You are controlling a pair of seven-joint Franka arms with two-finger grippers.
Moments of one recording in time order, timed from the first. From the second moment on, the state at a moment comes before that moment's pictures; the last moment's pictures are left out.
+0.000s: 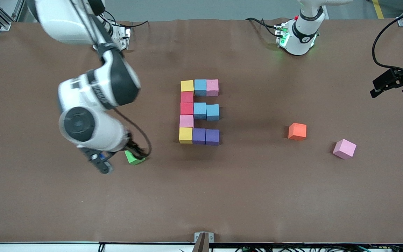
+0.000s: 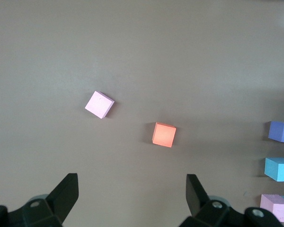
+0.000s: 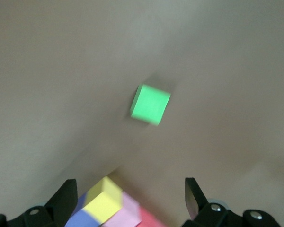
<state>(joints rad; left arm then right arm) -0.04 -0.04 0.04 -1.59 -0.02 1.63 -0.04 0.38 0.71 -0.09 -0.92 0.11 1.48 1.00</state>
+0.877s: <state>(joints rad) -0.04 -0.04 0.04 -1.59 -0.02 1.63 -0.04 0.08 0.36 -0.09 -1.37 -0.02 1.60 0.10</state>
